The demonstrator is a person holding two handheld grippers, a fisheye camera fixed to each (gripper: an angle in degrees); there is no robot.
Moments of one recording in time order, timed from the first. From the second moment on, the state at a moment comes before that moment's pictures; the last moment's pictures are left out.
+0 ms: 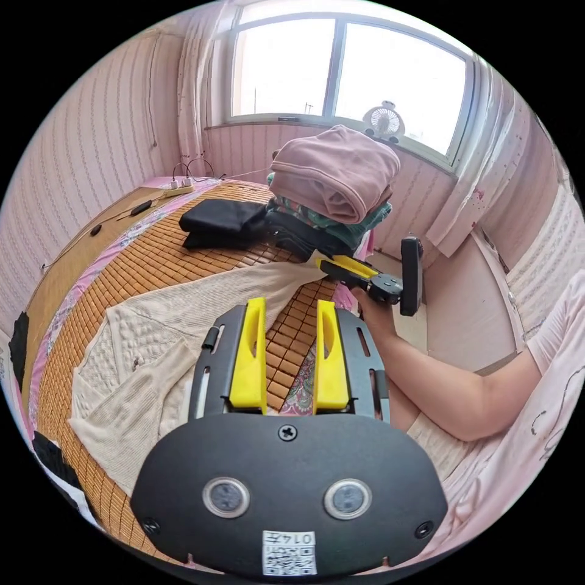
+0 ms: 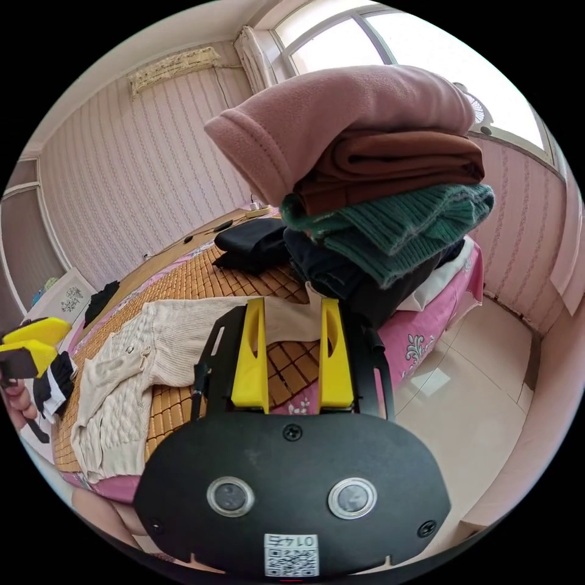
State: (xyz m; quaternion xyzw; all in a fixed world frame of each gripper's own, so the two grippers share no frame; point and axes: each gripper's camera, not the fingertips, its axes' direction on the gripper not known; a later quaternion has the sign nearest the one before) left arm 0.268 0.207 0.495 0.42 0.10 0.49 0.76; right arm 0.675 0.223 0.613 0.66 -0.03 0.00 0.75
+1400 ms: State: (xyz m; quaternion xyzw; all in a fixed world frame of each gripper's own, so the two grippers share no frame) left arm 0.459 -0.035 0.469 0.19 0.16 0.45 0.86; right arm 0.665 0.117 0.553 0.58 -0.03 -0.06 0.81
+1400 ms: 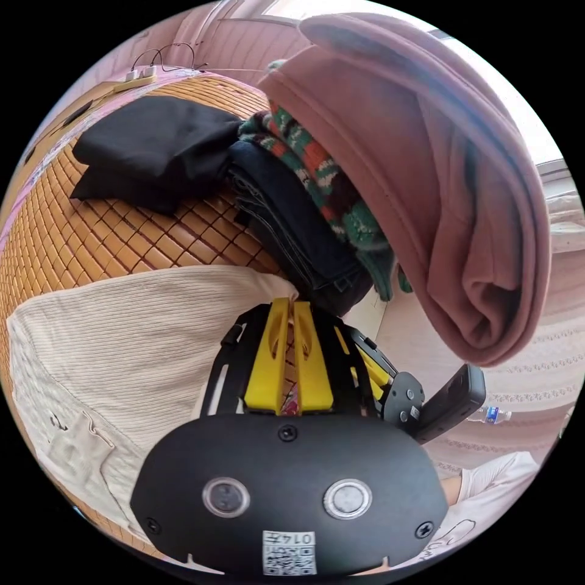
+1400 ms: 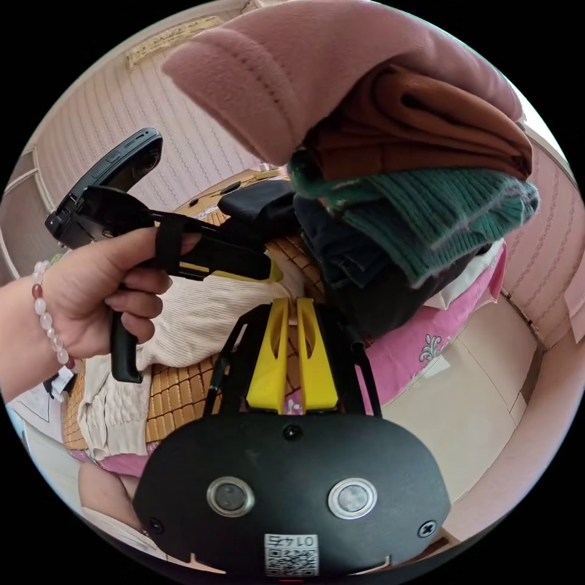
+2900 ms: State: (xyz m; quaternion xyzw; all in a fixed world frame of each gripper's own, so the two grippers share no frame) left arm -0.400 -0.015 0.462 0.39 0.28 0.02 0.88; right arm 0.187 0.007 0.451 0.43 0.16 -0.50 0.74
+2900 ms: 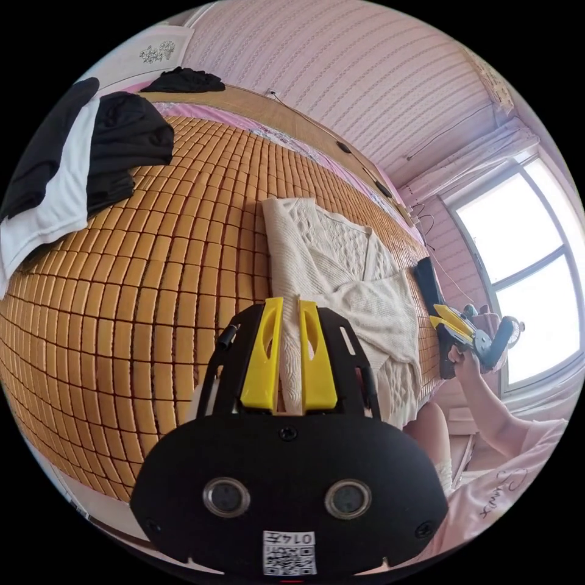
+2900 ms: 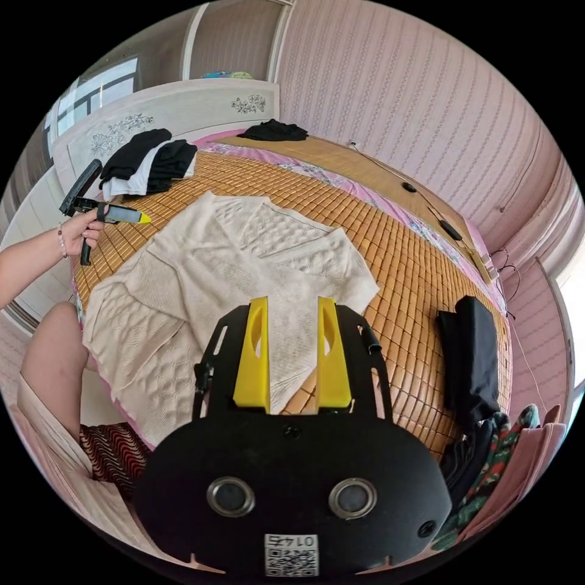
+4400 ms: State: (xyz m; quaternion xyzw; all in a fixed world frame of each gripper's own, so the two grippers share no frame) left arm -0.441 0.196 0.519 0.35 0.23 0.10 0.90; right arm 0.250 0.026 0.433 0.27 0.06 -0.49 0.83
